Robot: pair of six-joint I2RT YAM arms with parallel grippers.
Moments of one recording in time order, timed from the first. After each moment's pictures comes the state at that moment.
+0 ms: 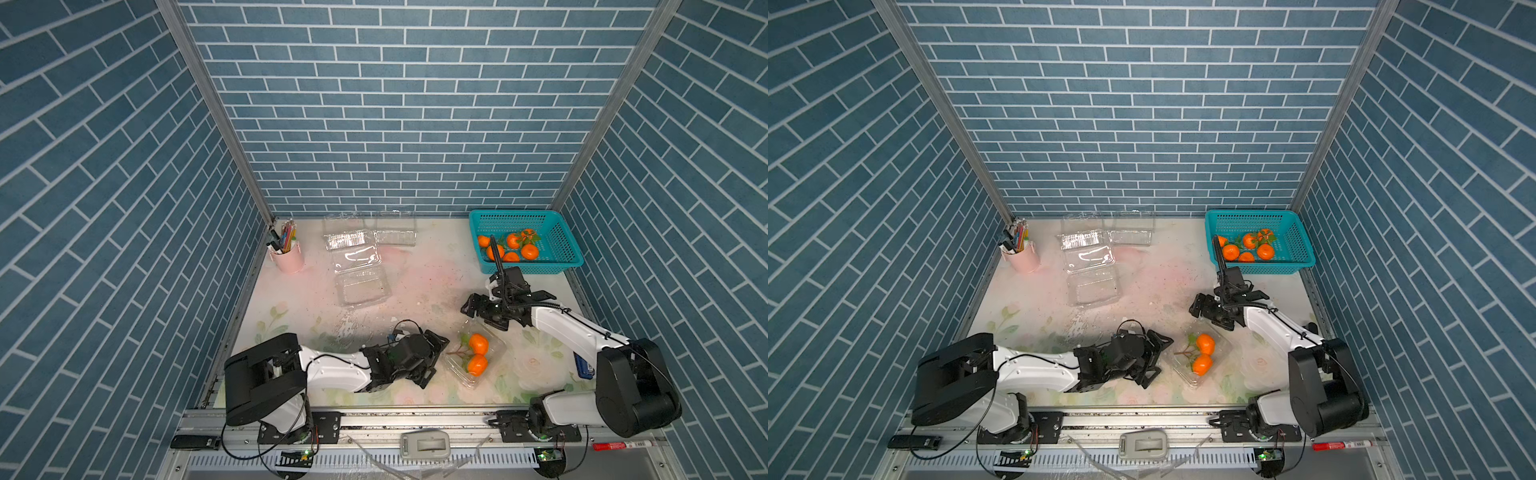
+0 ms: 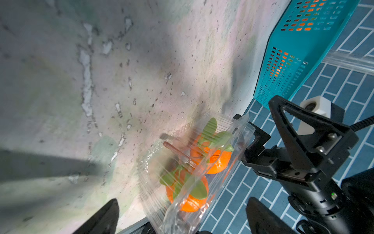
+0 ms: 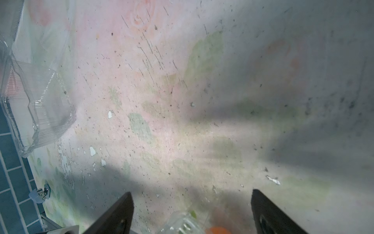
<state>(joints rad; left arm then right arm) -1.21 1.53 0.59 0.33 -0.09 -1.99 0.34 1.37 0.76 -0.49 -0.32 0.58</state>
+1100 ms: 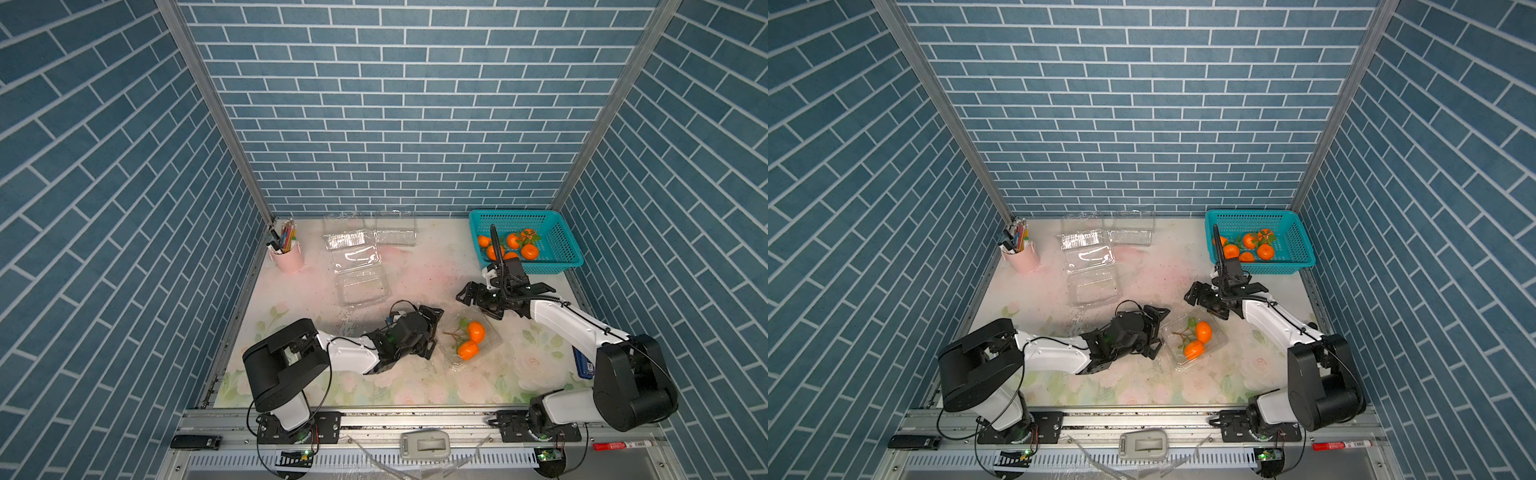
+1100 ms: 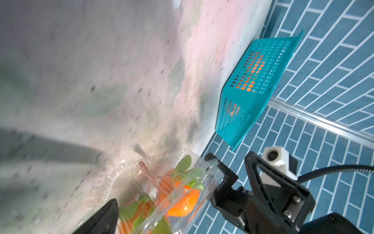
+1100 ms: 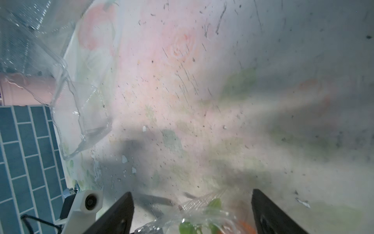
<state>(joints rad) -1.03 1.65 0.67 0.49 -0.12 -1.98 0.35 1.41 0.86 -0.45 -0.37 0.63</state>
